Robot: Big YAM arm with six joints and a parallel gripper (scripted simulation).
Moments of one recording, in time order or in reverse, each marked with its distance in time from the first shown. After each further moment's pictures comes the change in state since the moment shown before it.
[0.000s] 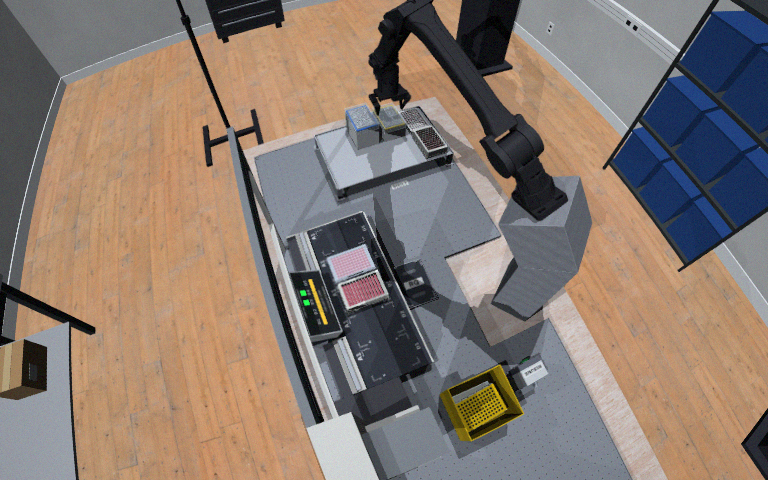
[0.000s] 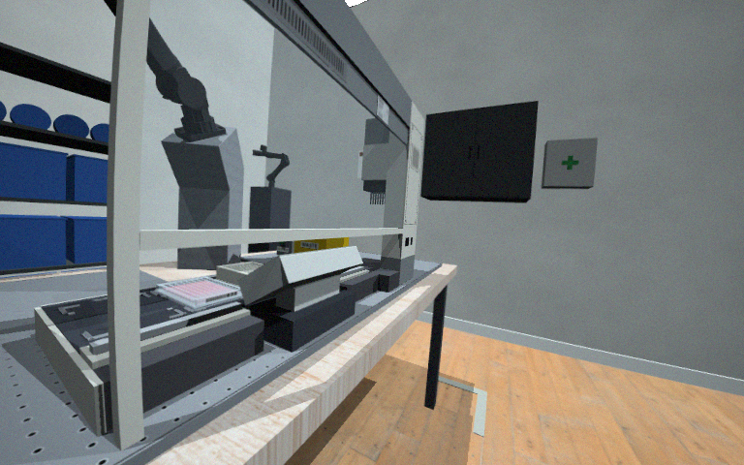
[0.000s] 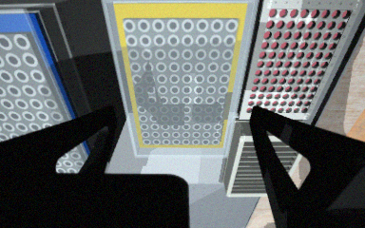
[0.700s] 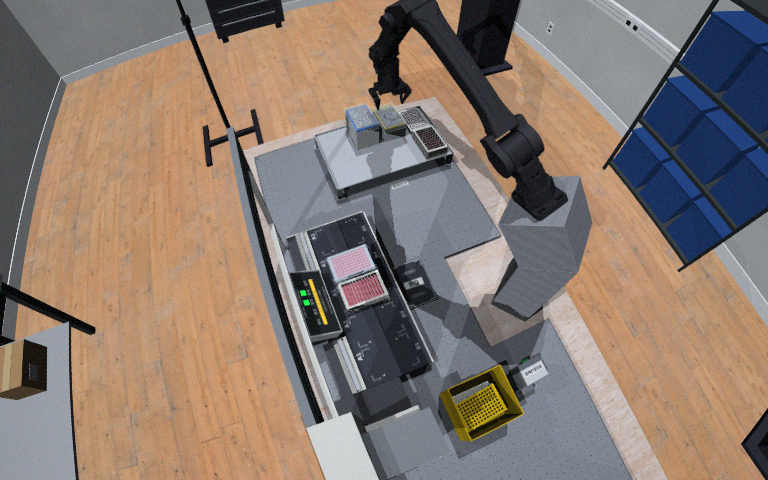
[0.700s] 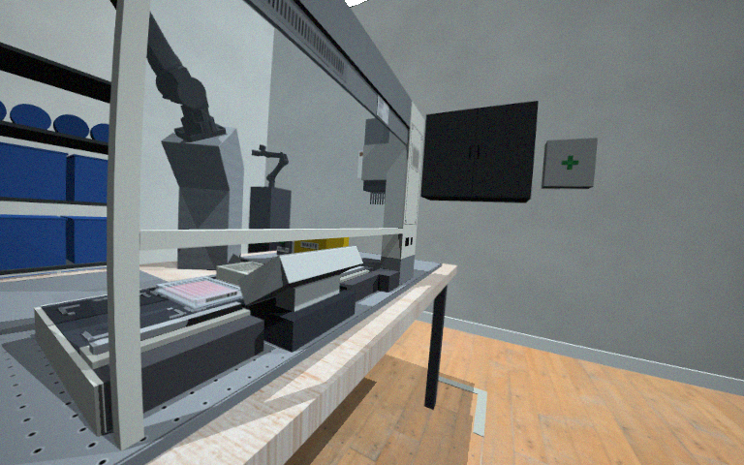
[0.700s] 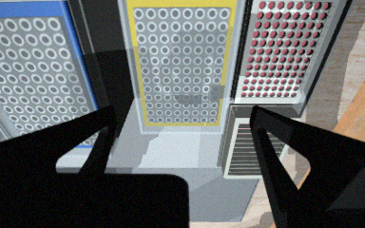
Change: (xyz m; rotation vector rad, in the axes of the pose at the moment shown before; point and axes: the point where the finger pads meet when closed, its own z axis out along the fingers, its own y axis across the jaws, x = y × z) arm 0.002 0.000 -0.030 -0.001 0.004 0.000
